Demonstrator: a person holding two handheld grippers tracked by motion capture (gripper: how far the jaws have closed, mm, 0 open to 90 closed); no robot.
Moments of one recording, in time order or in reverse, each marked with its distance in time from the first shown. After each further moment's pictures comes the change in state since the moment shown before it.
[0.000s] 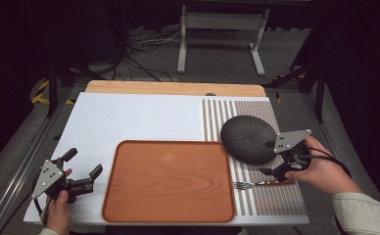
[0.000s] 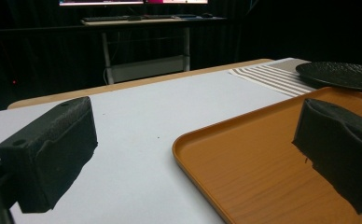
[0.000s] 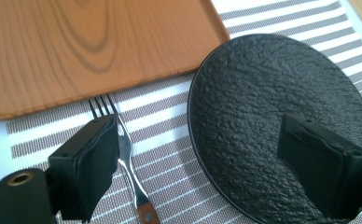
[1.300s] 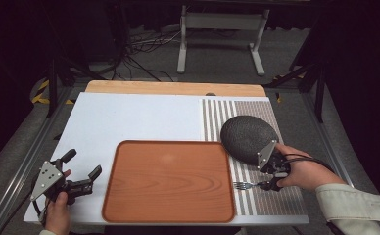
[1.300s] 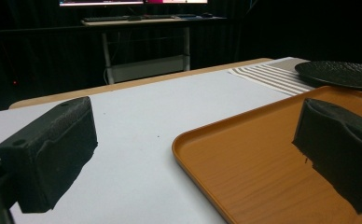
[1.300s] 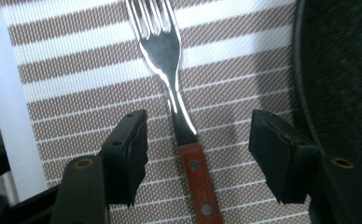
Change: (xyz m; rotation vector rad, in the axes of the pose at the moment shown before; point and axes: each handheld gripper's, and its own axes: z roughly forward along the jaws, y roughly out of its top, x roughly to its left) left arm -0.001 0.000 -0.004 0.004 -0.002 0.005; right arm 0.007 -0.018 0.057 0.410 0.253 -0.080
